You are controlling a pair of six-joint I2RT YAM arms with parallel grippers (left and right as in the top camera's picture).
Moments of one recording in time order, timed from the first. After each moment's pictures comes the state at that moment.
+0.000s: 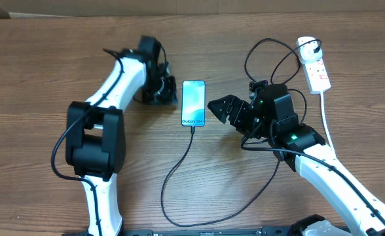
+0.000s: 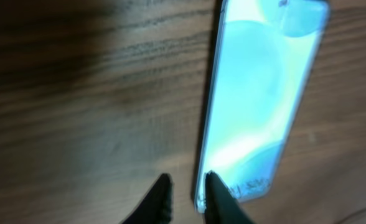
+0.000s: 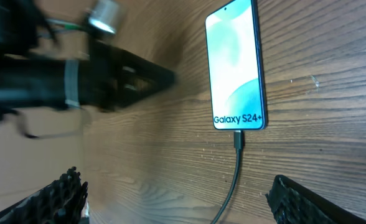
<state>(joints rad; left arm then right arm) -0.21 2.17 1.73 -1.03 0.37 -0.28 0.39 1.32 0.81 -0.20 -0.43 0.90</state>
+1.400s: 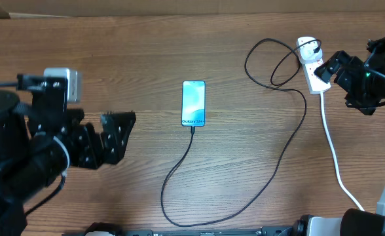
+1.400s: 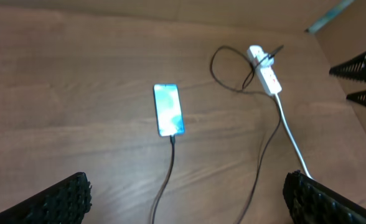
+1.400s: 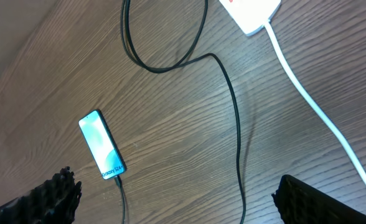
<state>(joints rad) -0.12 1.20 2.11 -1.63 0.29 -0.21 -0.26 1.54 1.76 -1.39 -0.28 0.37</state>
